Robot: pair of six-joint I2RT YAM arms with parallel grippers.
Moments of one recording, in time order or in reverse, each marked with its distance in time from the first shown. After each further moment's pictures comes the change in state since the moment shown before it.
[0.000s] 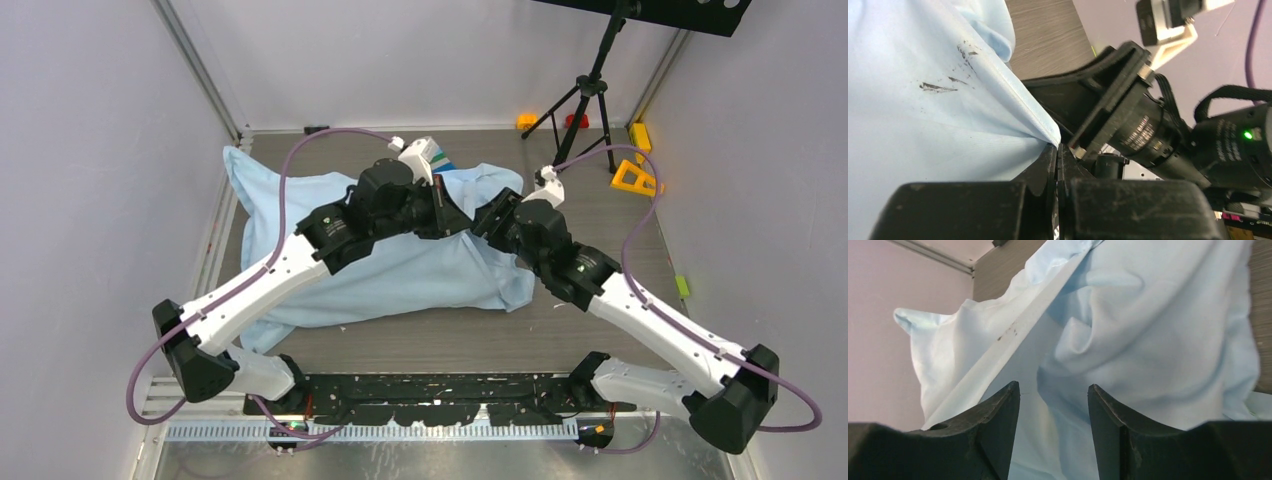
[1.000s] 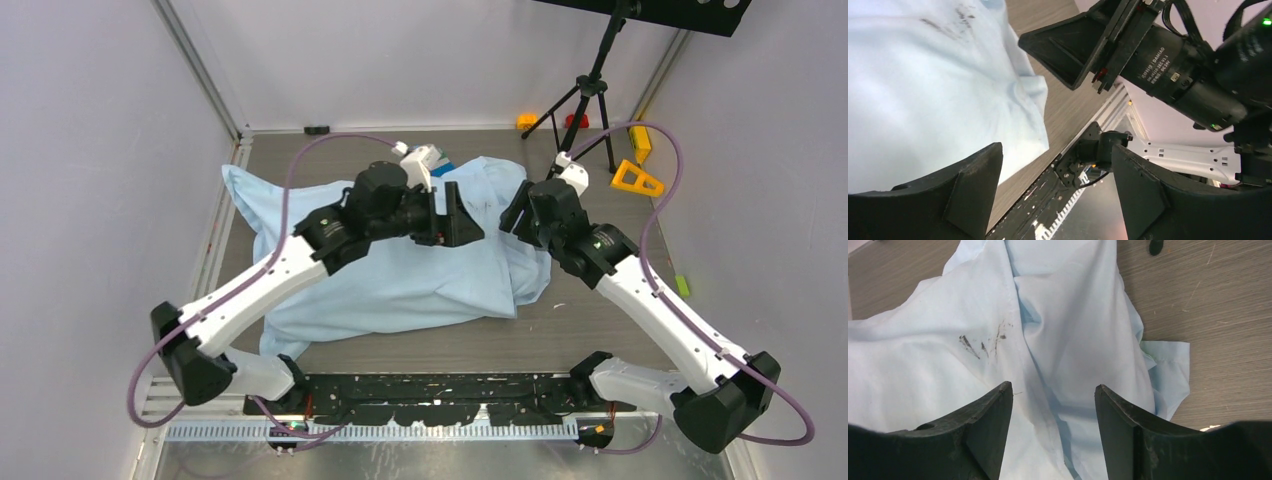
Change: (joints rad) left arm 0.041 0.035 -0.069 0.069 0.167 0.042; right arm -0.168 0.033 0.154 -0.386 0.058 -0.211
